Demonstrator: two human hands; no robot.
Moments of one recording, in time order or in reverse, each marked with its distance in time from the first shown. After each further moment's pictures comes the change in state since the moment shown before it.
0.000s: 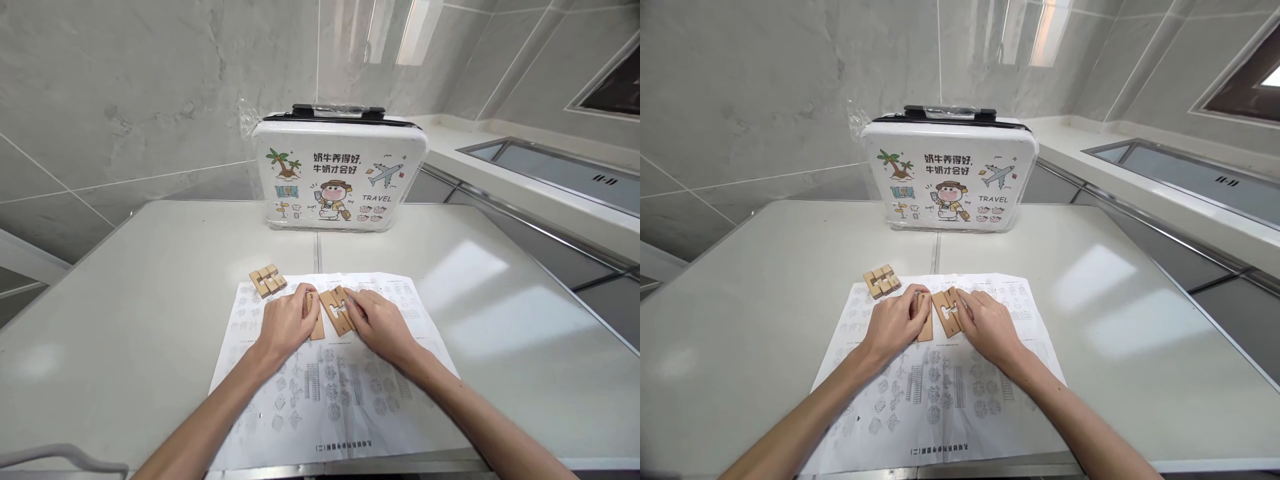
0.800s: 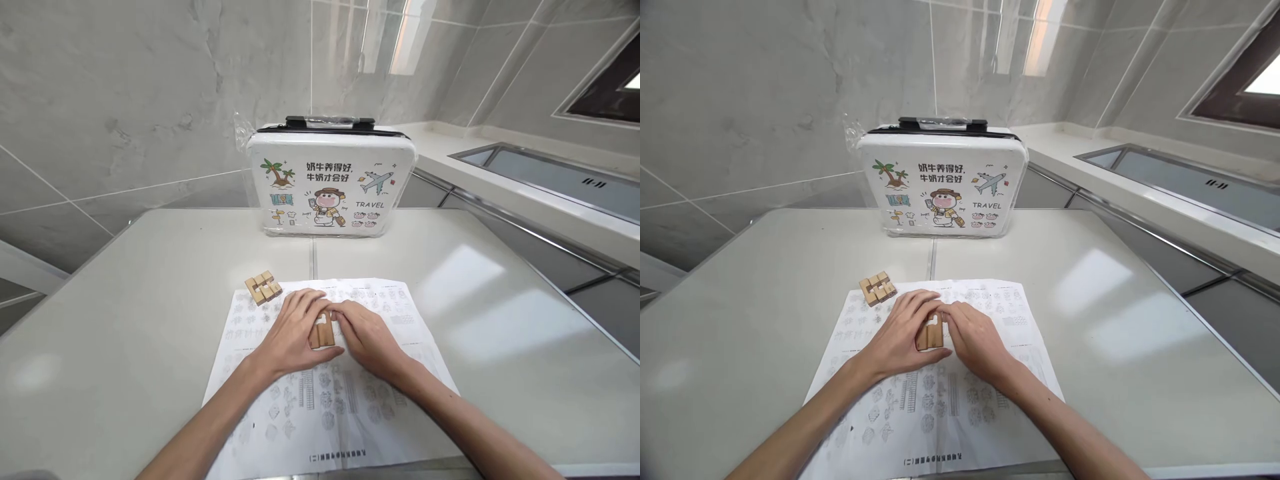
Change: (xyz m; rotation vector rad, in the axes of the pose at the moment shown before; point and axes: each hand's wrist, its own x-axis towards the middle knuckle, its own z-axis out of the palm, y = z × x) left_hand -0.005 0.004 -0.005 -0.164 -0.122 0.438; right_hand -0.004 -0.015 -0.001 0.255 -0.017 -0.124
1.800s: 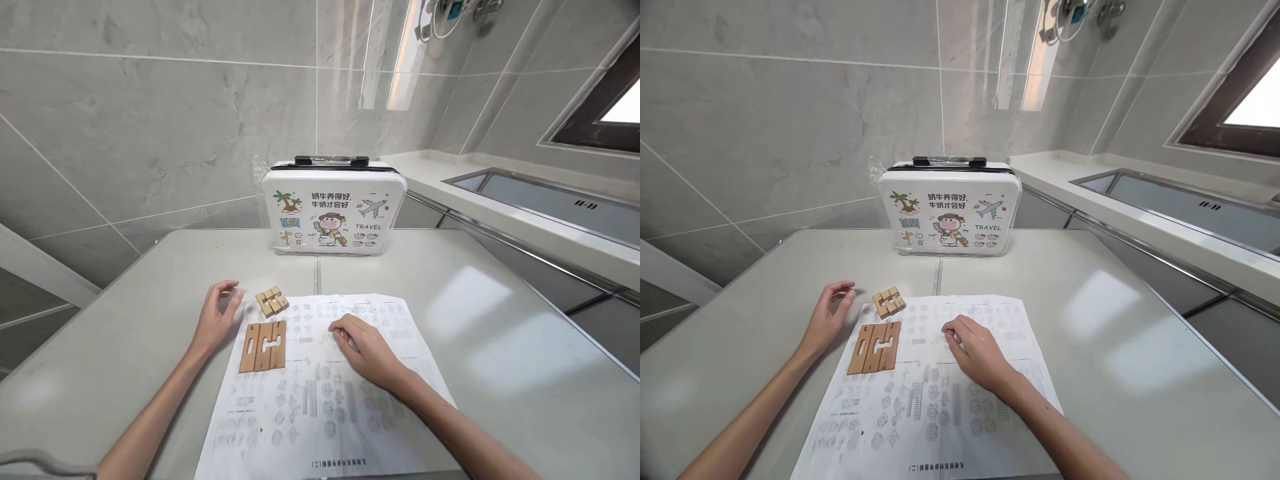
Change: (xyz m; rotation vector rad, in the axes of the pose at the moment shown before) left_hand -0.053 -0.111 -0.090 -0.150 0.610 -0.482; right_hand 0.000 -0.002 -0.001 0.038 -0.034 -0.012
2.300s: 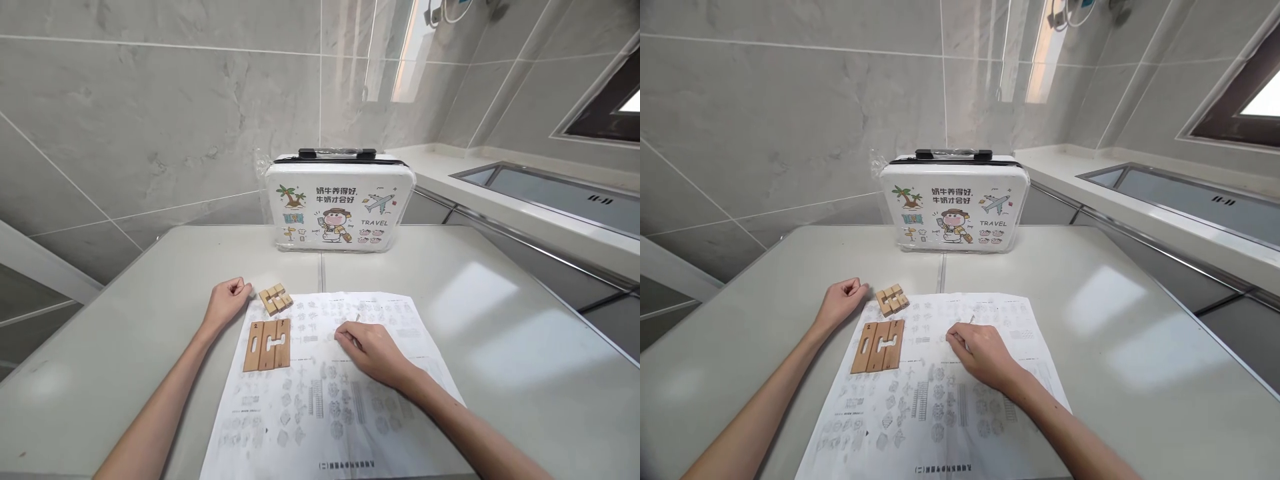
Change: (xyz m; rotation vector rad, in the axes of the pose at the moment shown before) left_hand 0.031 -0.007 0.014 0.085 -0.121 -0.118; right_hand 0.001 0.001 0.001 -0.004 -0.088 0.057
